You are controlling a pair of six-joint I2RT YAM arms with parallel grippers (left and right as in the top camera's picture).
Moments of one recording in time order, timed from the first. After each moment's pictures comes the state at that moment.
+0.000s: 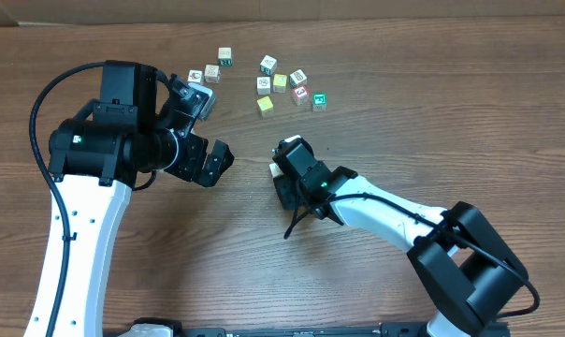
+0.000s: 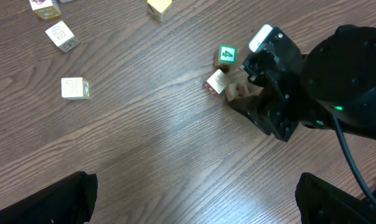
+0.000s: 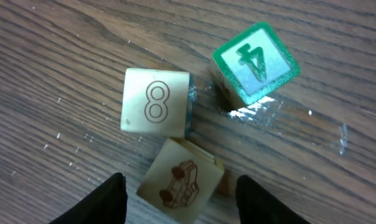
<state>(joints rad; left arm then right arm) -0.12 1.40 1.53 -1.25 0.29 0.24 0.73 1.83 1.05 -0.31 0.09 0.33</state>
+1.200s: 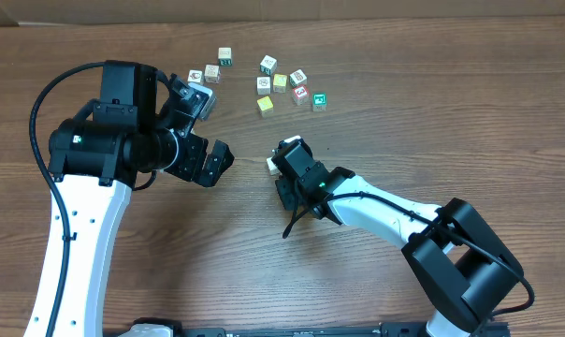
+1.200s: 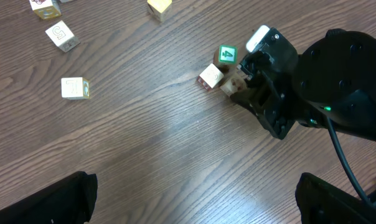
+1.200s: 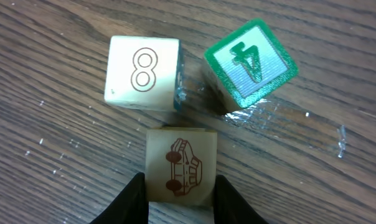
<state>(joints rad) -0.12 1.40 1.53 -1.25 0.29 0.24 0.73 1.85 1.05 -0.31 0.13 0.33</state>
